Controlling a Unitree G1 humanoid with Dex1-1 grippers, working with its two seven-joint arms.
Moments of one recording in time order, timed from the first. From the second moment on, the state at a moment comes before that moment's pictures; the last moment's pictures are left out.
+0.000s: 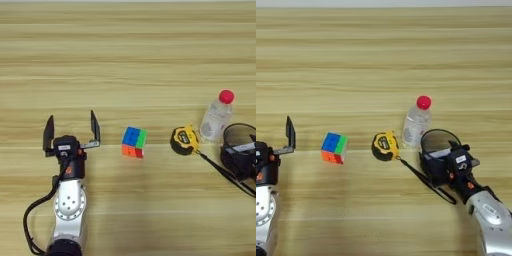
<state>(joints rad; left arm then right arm) -0.03 -0.03 0.09 0.60 0.07 -0.91 0.12 0.06 -0.35 -0.13 0.43 0.16 -0.36 0.48</state>
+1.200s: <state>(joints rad) -0.04 -0.01 0.11 0.61 0.04 -0.91 0.10 -0.21 -0.25 -0.17 0.93 0.15 -0.58 0.31</state>
